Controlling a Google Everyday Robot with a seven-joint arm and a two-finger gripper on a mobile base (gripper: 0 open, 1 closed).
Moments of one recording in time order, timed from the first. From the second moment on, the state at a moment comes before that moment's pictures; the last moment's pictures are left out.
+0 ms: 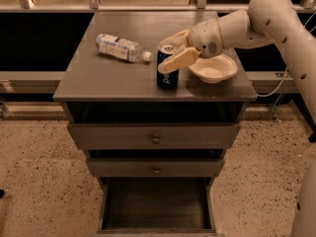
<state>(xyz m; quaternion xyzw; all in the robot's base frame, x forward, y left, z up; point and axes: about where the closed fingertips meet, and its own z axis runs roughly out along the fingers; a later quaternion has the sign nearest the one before) 0.650 -0.025 0.919 -0.58 0.60 0.36 0.42</state>
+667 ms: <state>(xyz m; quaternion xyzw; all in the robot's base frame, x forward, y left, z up) 0.644 -0.029 0.938 -0.60 0.58 0.34 0.43</state>
